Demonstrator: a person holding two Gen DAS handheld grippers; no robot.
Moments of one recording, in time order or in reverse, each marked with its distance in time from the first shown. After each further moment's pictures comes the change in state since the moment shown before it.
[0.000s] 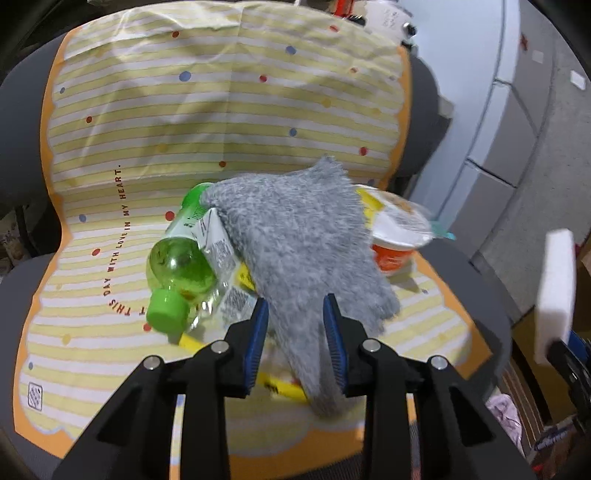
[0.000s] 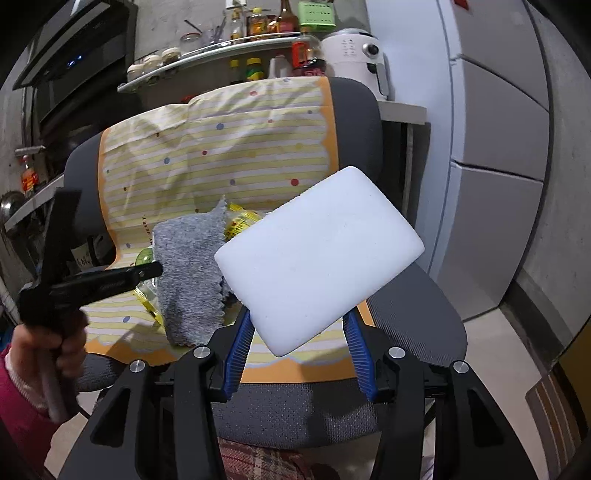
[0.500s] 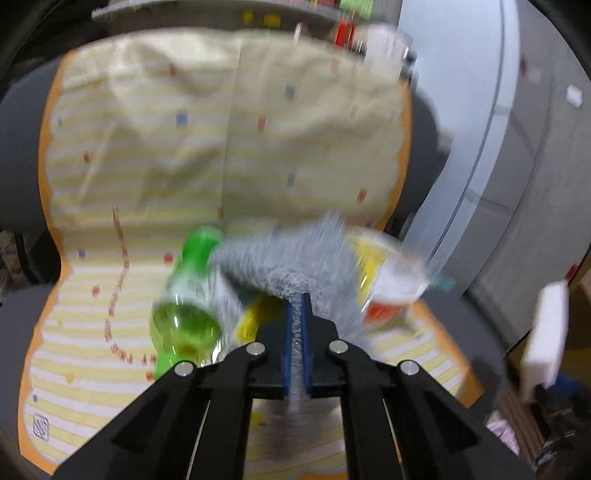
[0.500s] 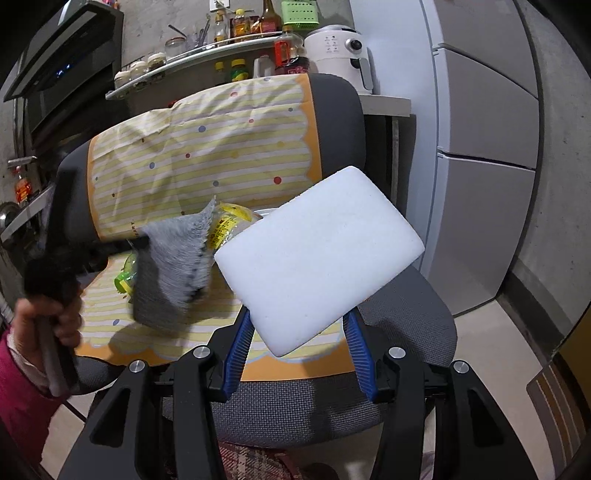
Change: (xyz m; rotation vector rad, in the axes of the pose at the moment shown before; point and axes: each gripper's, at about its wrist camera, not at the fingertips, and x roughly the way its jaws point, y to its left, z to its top) left arm -0.027 0.000 0.034 -0.017 -0.163 -0.052; right arm -0.004 -0.017 -0.004 0.030 -0.010 -0.020
